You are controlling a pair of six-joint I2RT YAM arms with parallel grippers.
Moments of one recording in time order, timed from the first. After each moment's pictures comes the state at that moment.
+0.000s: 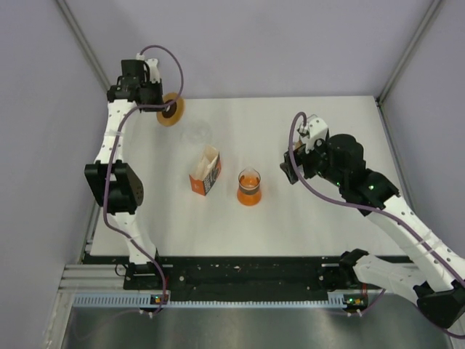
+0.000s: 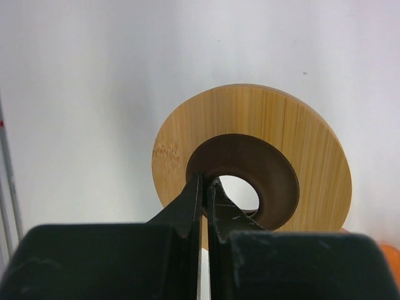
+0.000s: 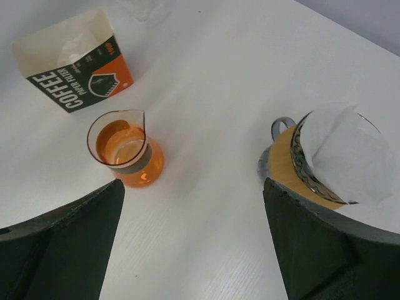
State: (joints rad) left arm 0.03 2.00 2.07 -0.80 0.13 0.00; right arm 0.59 0.96 1.05 -0.47 0.04 -0.05
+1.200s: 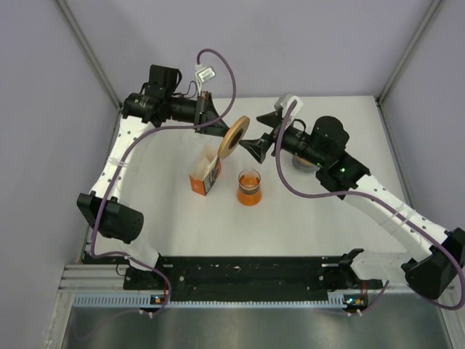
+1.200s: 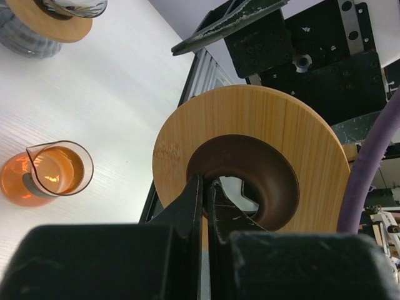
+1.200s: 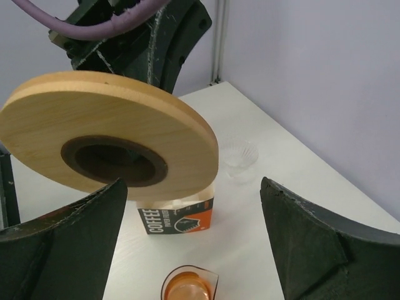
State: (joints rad) left arm -0.27 1.68 1.95 -0.97 1.22 -0.21; right arm 0.69 1.19 1.16 0.09 -0.30 -0.04
